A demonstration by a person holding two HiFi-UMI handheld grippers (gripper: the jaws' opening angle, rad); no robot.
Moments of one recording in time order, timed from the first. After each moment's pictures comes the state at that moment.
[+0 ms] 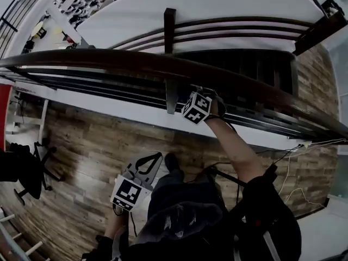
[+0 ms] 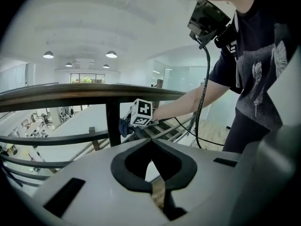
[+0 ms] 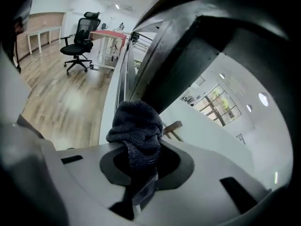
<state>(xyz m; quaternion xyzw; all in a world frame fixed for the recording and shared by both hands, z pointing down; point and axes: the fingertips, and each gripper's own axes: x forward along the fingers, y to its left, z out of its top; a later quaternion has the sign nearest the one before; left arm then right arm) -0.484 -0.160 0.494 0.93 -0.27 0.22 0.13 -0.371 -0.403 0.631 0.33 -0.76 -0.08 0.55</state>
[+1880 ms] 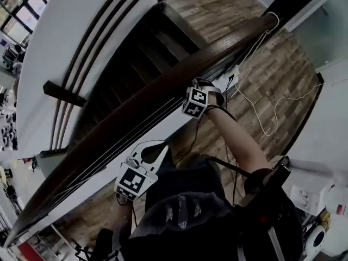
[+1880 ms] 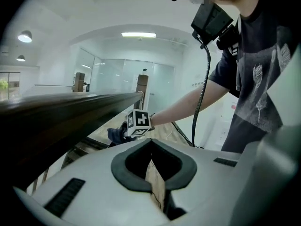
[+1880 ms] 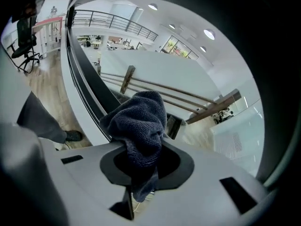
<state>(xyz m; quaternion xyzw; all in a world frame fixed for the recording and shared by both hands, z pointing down) 0.127 -0.089 0.473 0.96 0.16 0.21 0.04 0.359 -0.173 0.629 0.57 -0.57 0.12 0.58</state>
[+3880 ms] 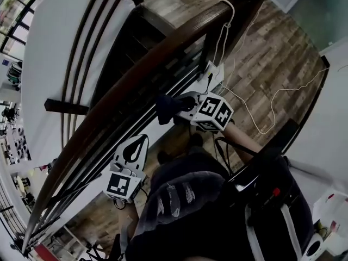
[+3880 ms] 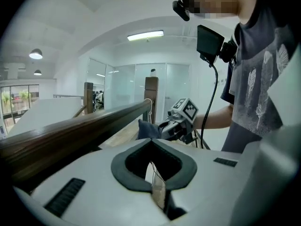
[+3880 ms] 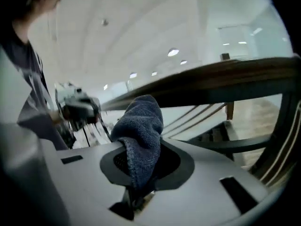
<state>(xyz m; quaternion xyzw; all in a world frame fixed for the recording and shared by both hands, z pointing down) 0.326 -0.014 0.427 0.98 0.03 0.19 0.05 0.430 -0.013 0.505 0.54 -0.80 0.25 0.11</state>
